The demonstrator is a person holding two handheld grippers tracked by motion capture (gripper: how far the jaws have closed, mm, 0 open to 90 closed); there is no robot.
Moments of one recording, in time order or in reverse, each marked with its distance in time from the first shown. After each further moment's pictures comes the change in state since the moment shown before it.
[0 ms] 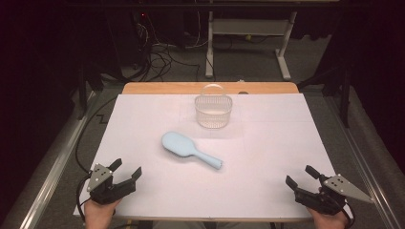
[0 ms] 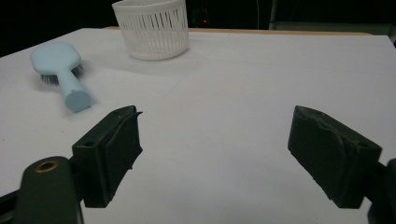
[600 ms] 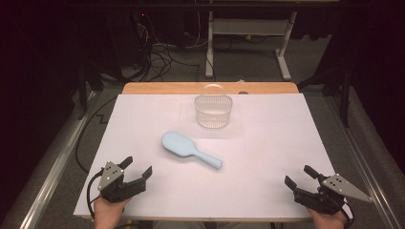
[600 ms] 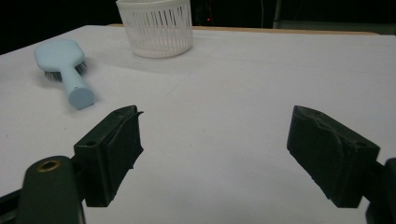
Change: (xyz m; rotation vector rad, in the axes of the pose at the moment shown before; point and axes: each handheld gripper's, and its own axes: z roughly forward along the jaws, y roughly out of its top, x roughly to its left) left arm -0.023 0.010 0.011 -0.005 -0.063 0.043; right arm 0.001 0.000 0.002 0.010 0.013 -0.010
